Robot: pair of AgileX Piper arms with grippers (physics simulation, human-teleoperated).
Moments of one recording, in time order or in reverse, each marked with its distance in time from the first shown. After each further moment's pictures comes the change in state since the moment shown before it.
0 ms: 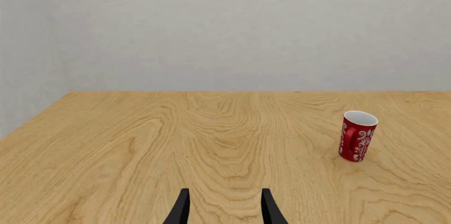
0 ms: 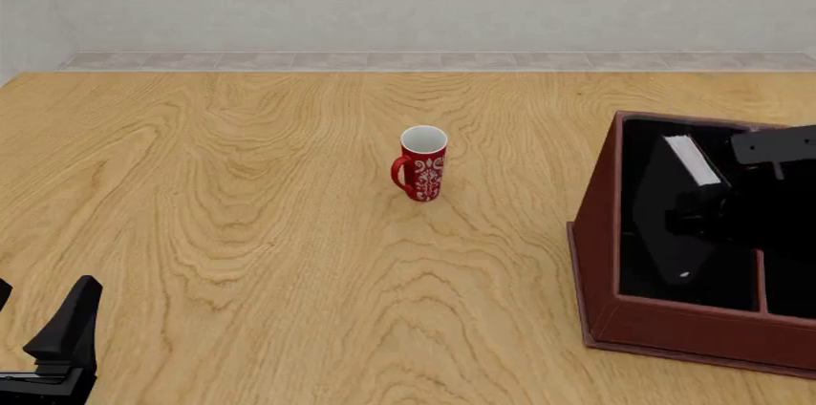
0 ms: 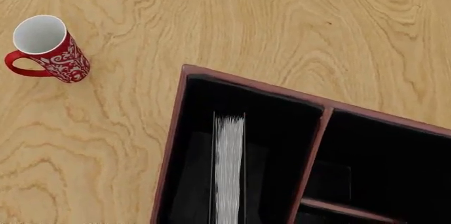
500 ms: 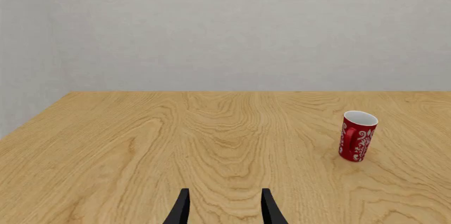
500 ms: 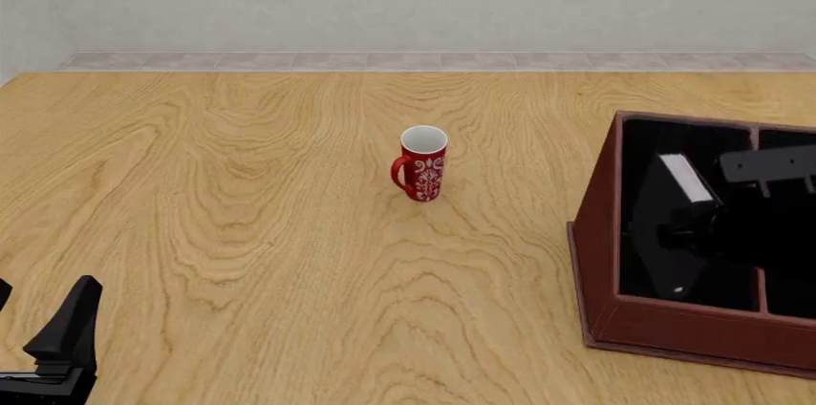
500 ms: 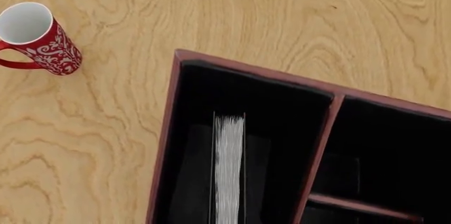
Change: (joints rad) left arm 0.000 0.000 0.000 0.000 0.000; right arm -0.008 0.030 0.060 -0.059 0.015
